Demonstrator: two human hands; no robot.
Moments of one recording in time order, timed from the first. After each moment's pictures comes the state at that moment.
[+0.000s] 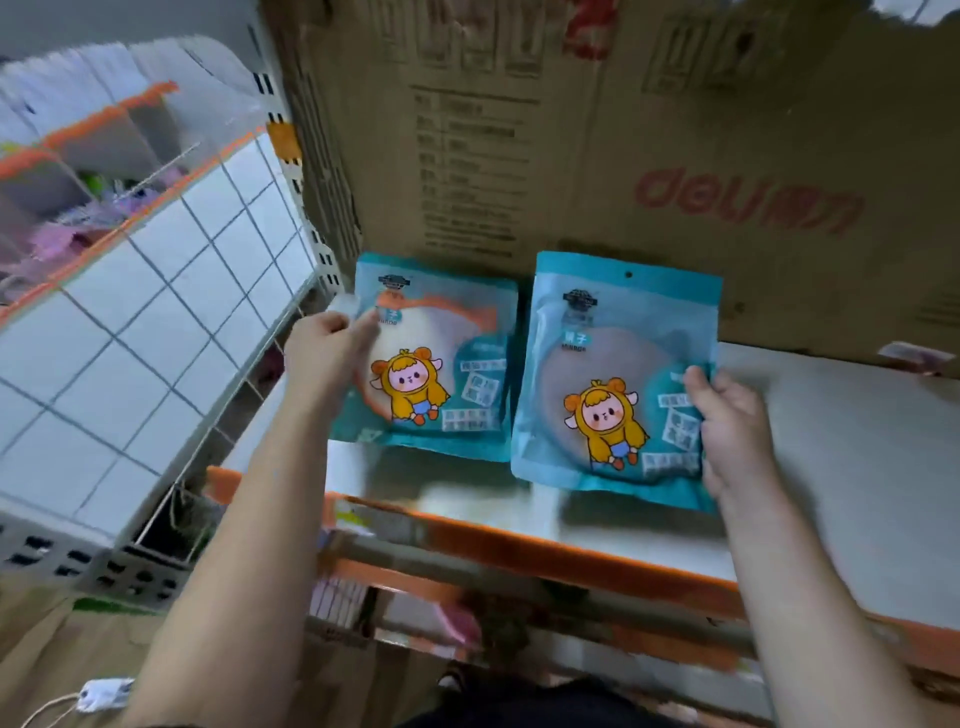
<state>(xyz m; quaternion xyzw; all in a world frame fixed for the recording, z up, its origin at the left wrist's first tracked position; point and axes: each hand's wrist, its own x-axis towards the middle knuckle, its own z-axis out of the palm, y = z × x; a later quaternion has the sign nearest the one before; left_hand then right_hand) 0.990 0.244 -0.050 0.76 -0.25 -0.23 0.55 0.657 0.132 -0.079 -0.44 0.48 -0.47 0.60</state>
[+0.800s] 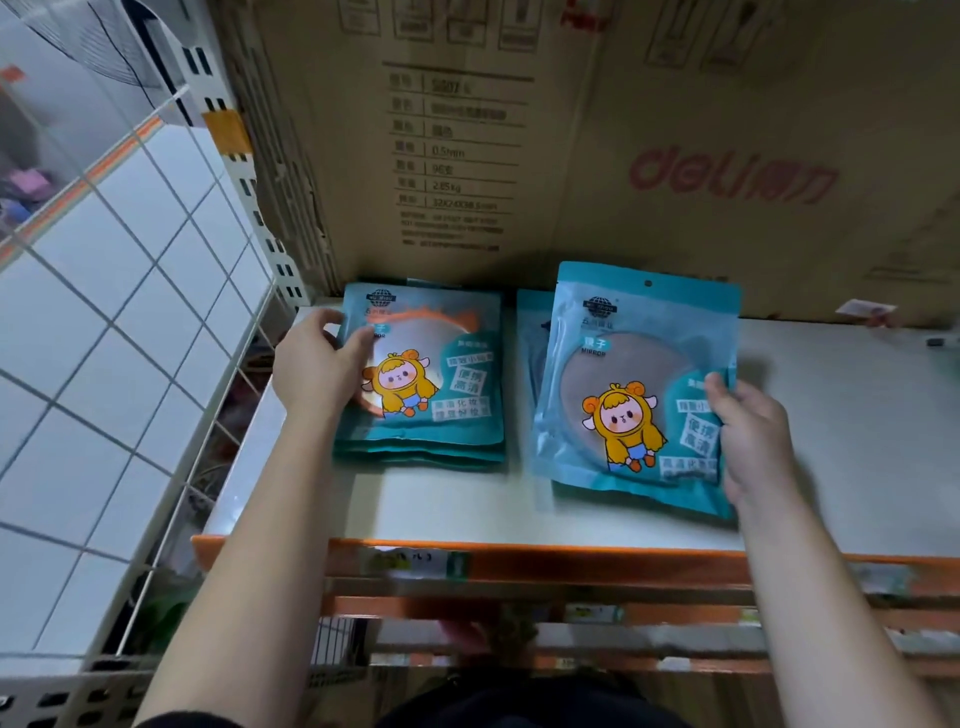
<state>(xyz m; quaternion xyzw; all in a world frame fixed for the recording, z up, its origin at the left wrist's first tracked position) 1.047 0.198 -0.100 0.85 -0.36 -0.07 0.39 0.668 0.160 -0.092 -0.40 0.57 -0.50 0.51</state>
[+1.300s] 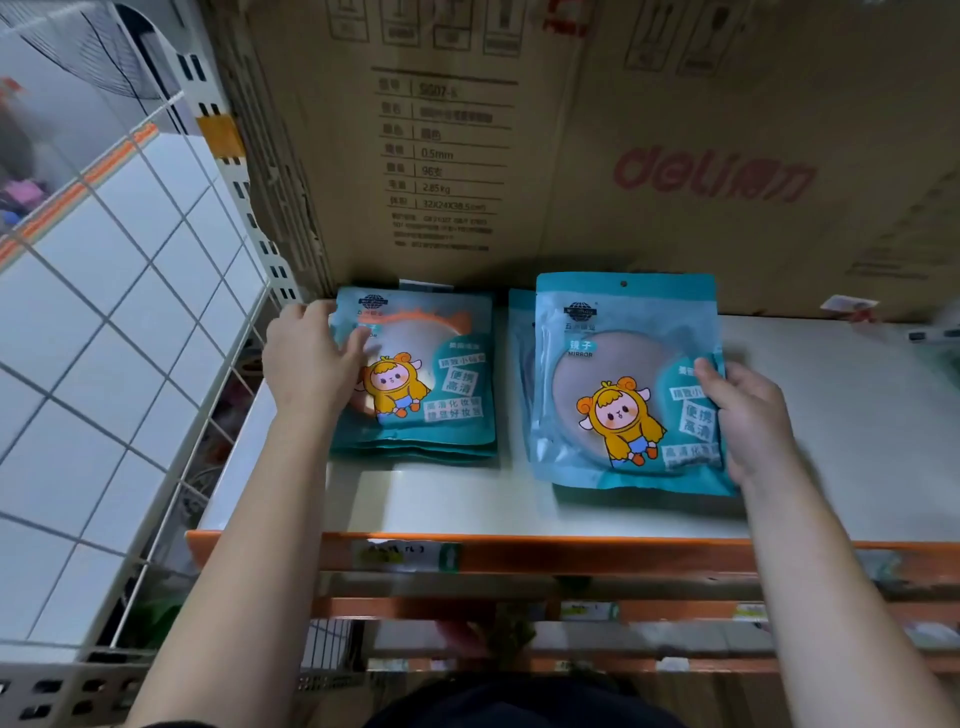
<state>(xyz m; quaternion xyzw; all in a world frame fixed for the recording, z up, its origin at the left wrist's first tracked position) 1.037 0.208 -0.084 0.84 -0.45 0.01 0.29 0.658 0.153 -0.083 -0.41 0.57 -0.48 0.53</state>
